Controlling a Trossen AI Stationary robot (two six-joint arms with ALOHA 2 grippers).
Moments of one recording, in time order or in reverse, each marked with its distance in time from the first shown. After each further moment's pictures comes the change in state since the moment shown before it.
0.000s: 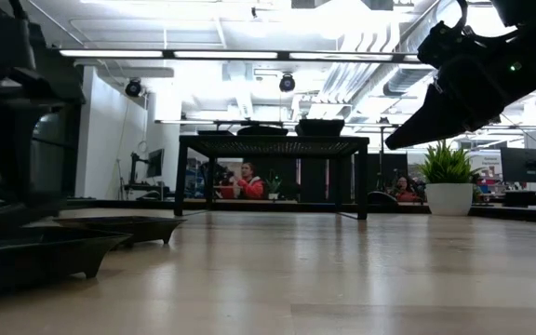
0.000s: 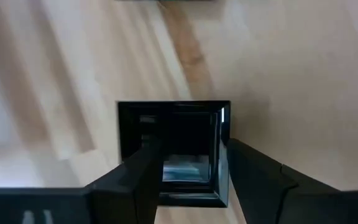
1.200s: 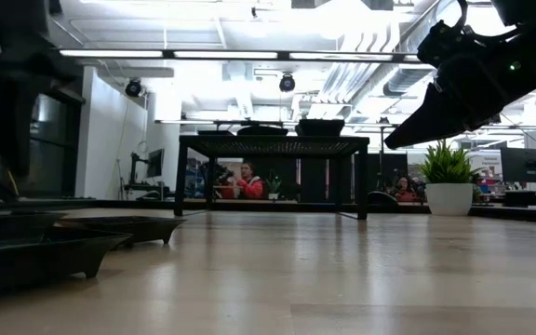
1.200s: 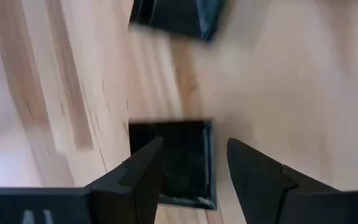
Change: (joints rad) left arm -0.002 0.024 0.121 -0.091 0.011 -0.150; right arm 0.000 0.000 0.000 0.007 -0.003 0.000
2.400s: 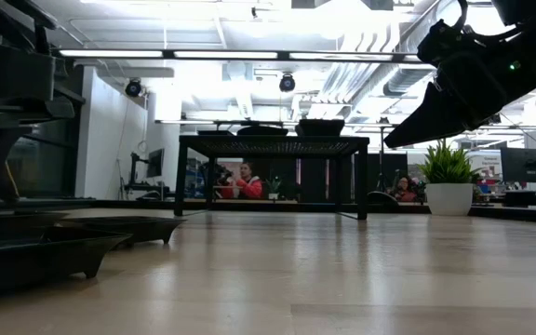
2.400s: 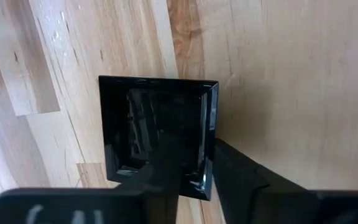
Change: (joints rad) left arm 0.028 0.111 -0.001 -0.047 0.102 -0.086; right arm 0.000 0.000 0.000 0.005 0.000 0.000
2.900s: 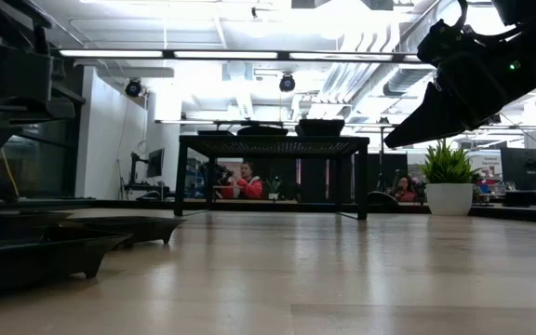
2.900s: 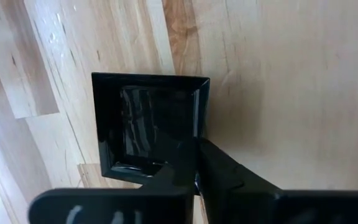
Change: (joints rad) left arm 0.000 -0.001 0.000 -0.002 0.017 0.027; right arm 0.000 0.000 0.000 0.000 0.000 0.000
